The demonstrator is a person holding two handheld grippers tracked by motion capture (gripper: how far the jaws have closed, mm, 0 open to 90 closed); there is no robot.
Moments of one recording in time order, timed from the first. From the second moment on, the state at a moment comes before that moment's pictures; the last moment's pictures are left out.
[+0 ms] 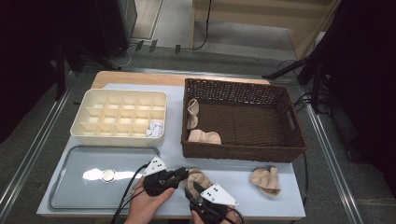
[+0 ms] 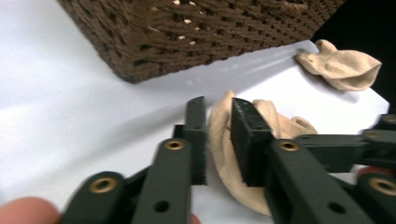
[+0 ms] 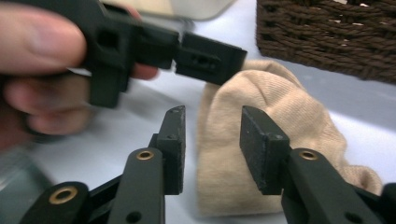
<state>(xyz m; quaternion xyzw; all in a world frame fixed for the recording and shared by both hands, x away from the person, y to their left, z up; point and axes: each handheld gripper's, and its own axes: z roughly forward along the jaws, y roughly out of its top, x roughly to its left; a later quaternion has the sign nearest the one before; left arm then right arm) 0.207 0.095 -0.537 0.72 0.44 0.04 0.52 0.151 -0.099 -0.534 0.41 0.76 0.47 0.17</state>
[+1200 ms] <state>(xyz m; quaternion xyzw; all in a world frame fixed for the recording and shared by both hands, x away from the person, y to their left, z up) 0.193 0.120 -0.536 0.72 0.47 0.07 0.51 0.153 -0.104 -0.529 0.41 0.75 0.50 0.16</state>
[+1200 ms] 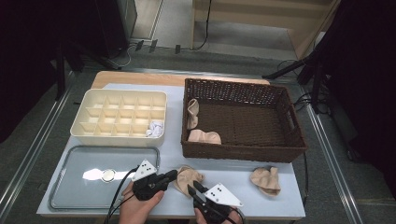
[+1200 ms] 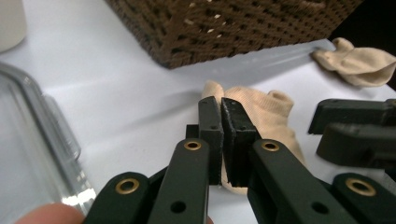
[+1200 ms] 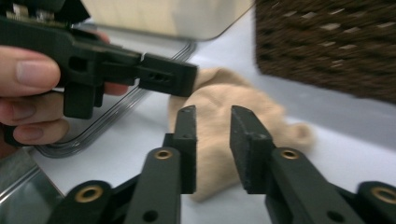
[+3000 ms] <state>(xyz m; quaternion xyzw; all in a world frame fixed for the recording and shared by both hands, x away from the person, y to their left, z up) 0.198 0.105 -0.537 0.74 0.45 0.06 0.49 0.174 -0.190 -0.538 0.51 0.72 0.44 0.18</state>
